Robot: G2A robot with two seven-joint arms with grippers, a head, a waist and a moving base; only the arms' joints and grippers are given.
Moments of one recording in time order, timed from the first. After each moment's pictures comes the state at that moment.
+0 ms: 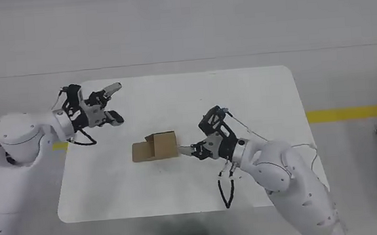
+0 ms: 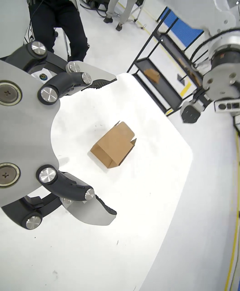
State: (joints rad) left arm 1.11 -0.91 -1.39 -1.64 -0.57 0.50 -0.79; right arm -1.39 -1.13 1.20 -2.08 -0.80 -0.23 0.73
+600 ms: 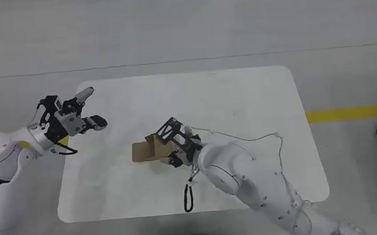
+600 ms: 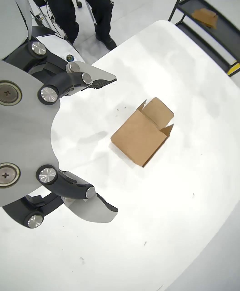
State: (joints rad) left arm 1.22 -0.90 -1.51 -1.64 -0.65 0.41 -0.80; right arm -1.08 -1.23 0.75 -1.95 -1.15 0.17 1.09
